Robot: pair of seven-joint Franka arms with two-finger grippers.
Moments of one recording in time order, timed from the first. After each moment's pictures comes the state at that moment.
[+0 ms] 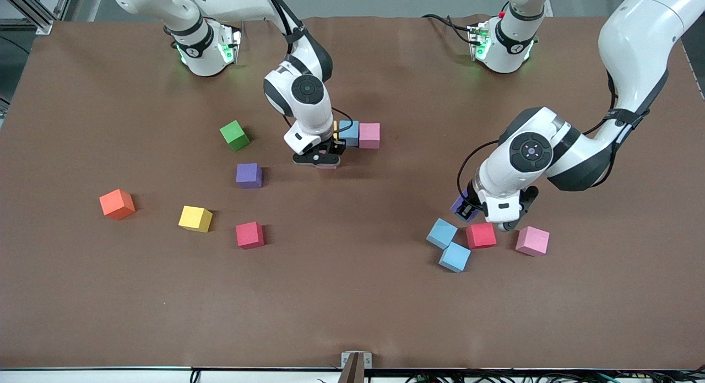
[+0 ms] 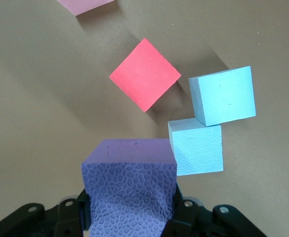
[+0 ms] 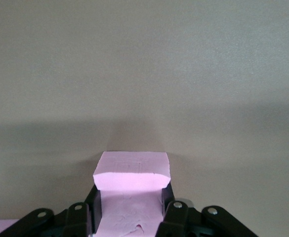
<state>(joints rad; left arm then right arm) 0.55 0.71 -1.10 -1.78 0.67 2.03 -1.65 0.82 0.45 -0.01 -2.04 0.01 2.50 0.85</state>
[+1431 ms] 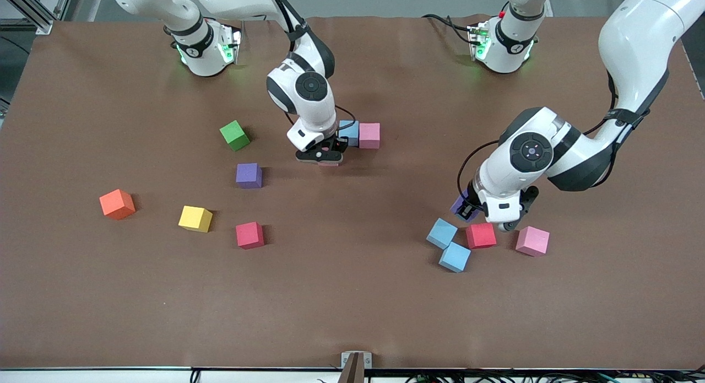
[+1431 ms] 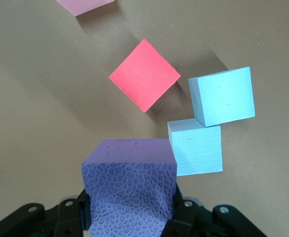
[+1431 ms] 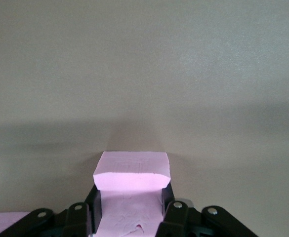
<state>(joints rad) 0.55 0.71 -1.10 -1.78 0.67 2.03 -1.65 0.84 0.45 -0.01 -2.04 0.01 2.49 0.87</state>
